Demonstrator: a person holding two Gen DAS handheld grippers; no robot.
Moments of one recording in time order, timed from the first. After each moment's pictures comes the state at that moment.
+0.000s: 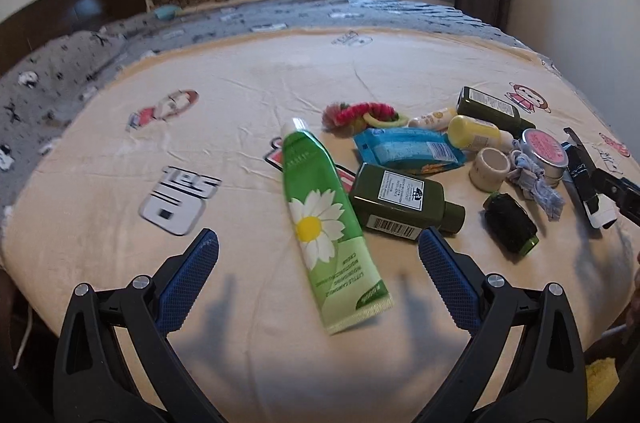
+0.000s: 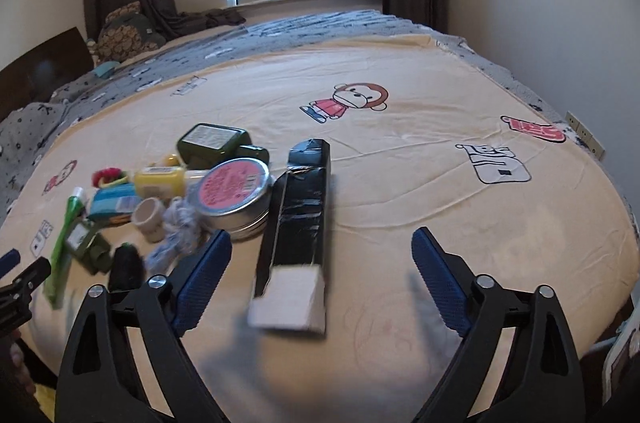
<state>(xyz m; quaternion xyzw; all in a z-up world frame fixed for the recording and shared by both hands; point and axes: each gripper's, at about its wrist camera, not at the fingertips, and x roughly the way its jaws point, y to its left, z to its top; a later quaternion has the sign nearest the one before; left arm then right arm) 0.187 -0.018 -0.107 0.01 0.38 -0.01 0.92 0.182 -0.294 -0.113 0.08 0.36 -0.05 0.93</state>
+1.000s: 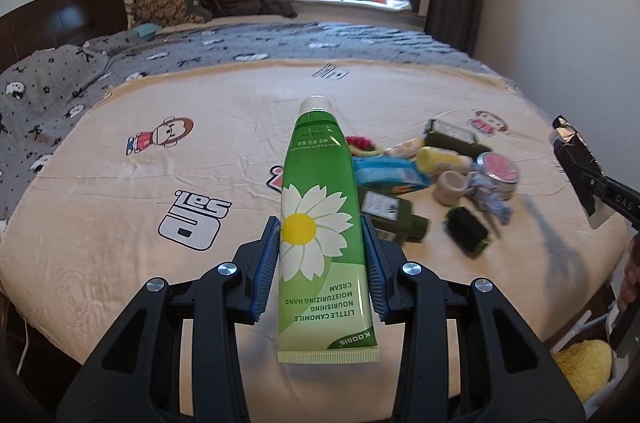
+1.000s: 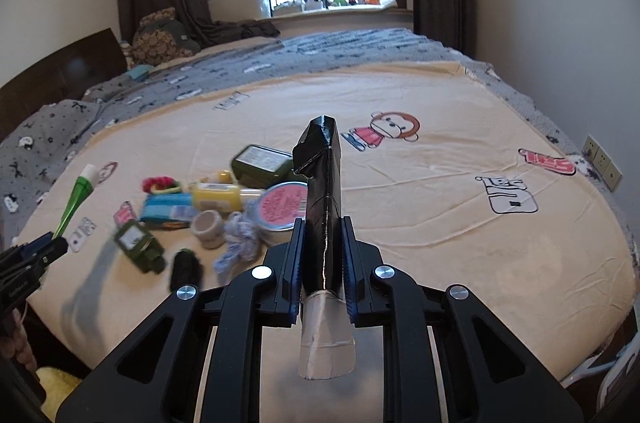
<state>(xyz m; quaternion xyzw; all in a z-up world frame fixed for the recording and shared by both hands) 0.143 0.002 -0.061 0.00 0.34 -0.07 0.94 0.136 -0.272 -0.058 0.07 0.31 0.01 0.95</state>
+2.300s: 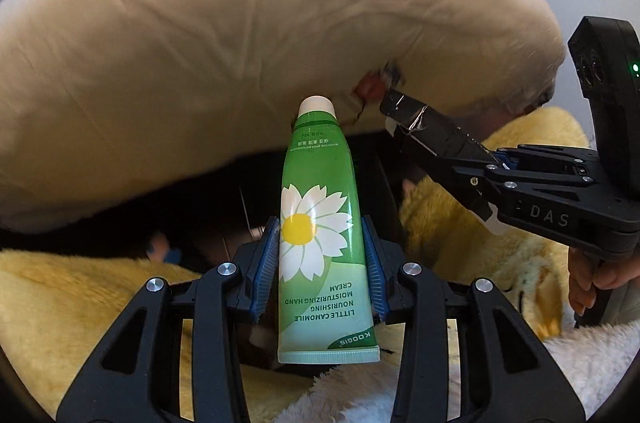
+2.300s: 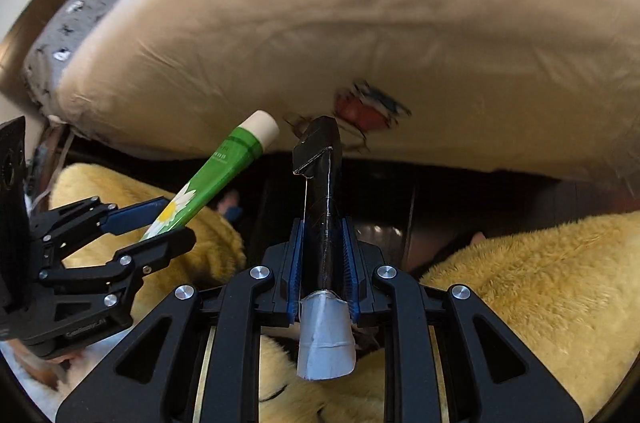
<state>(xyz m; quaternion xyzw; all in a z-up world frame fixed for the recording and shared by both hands) -0.014 -0.037 -0.232 0.02 0.57 -0.22 0.79 -0.020 -0.182 -0.242 0.10 0.58 0.13 0.80</state>
